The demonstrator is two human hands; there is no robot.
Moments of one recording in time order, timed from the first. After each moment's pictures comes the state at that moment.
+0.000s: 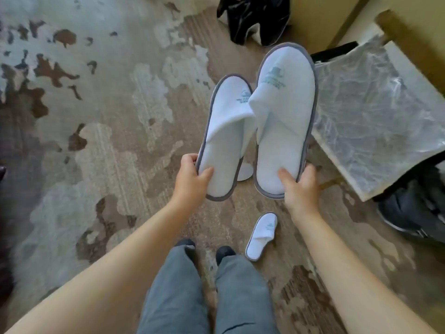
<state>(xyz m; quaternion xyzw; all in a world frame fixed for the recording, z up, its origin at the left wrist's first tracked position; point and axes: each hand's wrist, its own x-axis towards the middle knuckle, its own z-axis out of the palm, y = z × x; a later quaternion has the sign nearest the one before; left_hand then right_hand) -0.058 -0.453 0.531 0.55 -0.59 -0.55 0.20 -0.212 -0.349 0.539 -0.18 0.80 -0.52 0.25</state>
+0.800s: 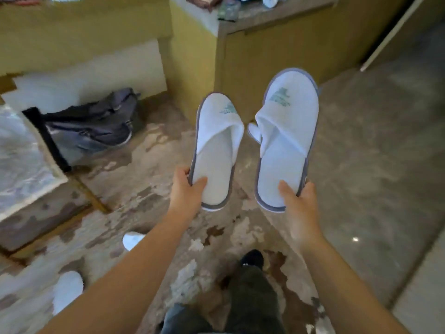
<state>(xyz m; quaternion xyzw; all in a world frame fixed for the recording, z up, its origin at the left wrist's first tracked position) -0.090 -0.030 0.591 -0.11 -0.79 -0.55 -0.24 0.064 0.093 0.613 0.50 0.59 -0.57 -0.29</state>
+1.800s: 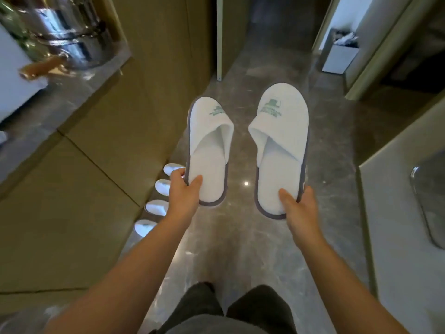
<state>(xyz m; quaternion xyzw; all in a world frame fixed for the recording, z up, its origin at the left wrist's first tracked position) -0.051 0.743 0.624 -0.31 -0.71 -0.49 -0.40 0.147 0.743 0.620 0.66 0.41 -0.42 -0.46</state>
